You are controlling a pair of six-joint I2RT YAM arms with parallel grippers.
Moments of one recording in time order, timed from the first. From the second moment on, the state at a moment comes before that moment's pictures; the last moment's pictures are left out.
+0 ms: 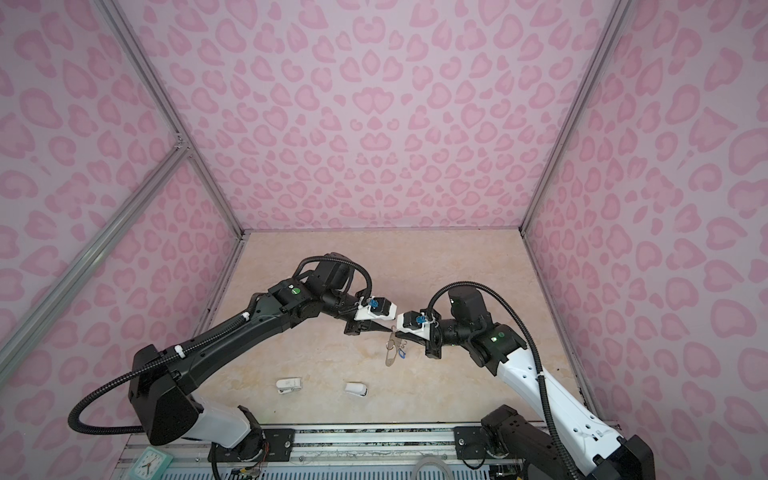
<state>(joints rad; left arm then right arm) -0.77 1.50 1.31 -0.62 0.72 0.88 0.49 0.97 0.78 -0.45 -0.79 -0.69</state>
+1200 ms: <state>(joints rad) -0.76 1.41 1.12 -0.38 0.74 0.62 0.48 0.83 0.60 -0.21 -0.63 -0.53</state>
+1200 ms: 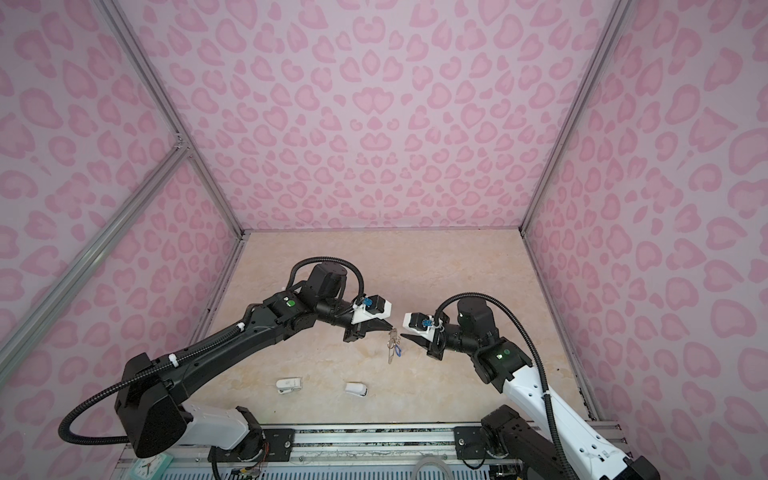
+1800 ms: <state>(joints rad) -0.77 1.37 1.01 -0.10 0.71 0.41 0.49 0.85 0.55 -0.01 -0.68 -0.32</state>
